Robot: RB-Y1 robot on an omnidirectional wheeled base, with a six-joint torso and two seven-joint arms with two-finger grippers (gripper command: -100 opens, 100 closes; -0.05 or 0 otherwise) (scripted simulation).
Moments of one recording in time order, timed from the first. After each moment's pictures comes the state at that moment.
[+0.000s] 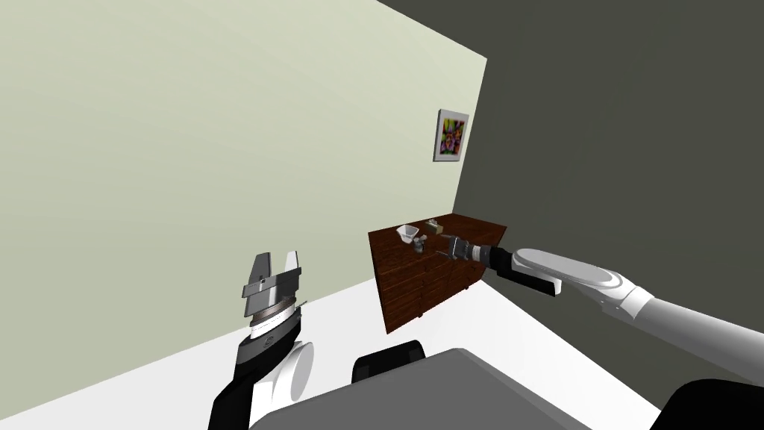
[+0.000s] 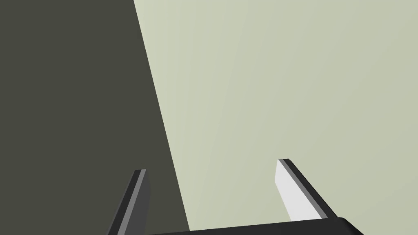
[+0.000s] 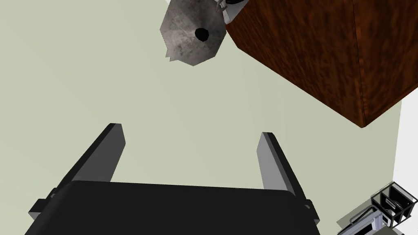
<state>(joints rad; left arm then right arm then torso) 0.49 -0.04 -0.03 -2.28 0.09 -0.63 -0.16 0.53 -1.24 -0.24 -1.89 0.70 -0.35 0.52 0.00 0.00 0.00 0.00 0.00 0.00</state>
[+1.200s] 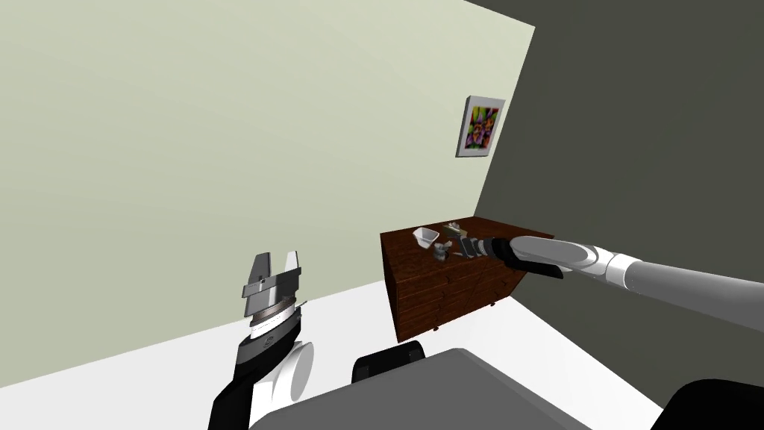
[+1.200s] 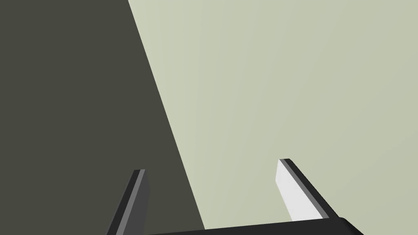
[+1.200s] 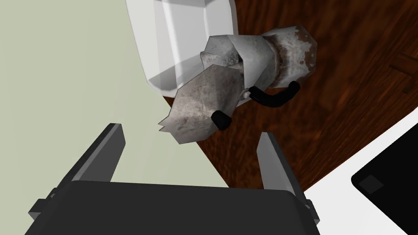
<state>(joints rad) 0.49 -0.04 -0.03 -2.28 0.09 -0.63 -0.16 0.52 -1.51 -0.17 -1.70 1.00 -0.35 0.68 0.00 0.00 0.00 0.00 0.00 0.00</state>
